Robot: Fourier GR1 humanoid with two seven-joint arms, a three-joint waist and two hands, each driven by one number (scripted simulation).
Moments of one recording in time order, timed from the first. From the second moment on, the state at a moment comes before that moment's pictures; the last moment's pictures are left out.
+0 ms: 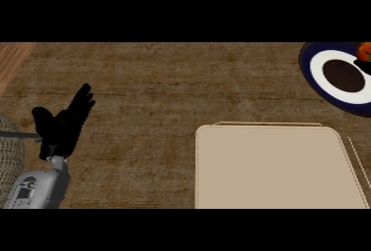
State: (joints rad) left arm -0.21 0.23 0.05 -1.39 0.05 0.02 0.16; right arm -0.84 -0.59 -0.55 -0.60 0.72 -0.24 -0.04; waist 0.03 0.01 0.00
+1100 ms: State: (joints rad) left arm -0.22 0.21 0.05 -1.37 0.04 0.02 0.17; right arm -0.90 -0.72 -0.74 -0.31 0.50 -0.01 -0.52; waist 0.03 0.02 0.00
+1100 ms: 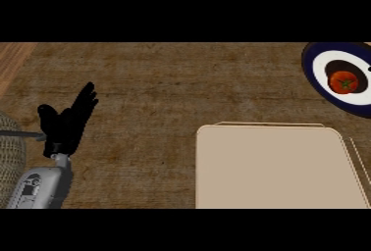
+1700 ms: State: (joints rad) left arm -0.22 0.21 0.06 -1.36 0.04 0.02 0.15; right arm -0.91 -0.81 -0.88 -0.19 0.29 0.31 -0.40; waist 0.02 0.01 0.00
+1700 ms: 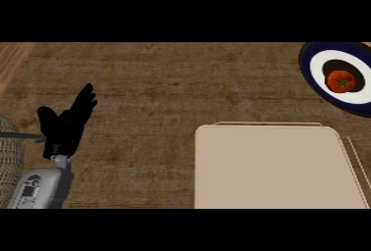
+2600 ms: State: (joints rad) left arm -0.22 0.21 0.06 -1.39 0.04 -0.01 0.17; right arm -0.74 -0.89 -0.90 -0.19 0.22 0.41 -0.51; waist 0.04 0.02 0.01
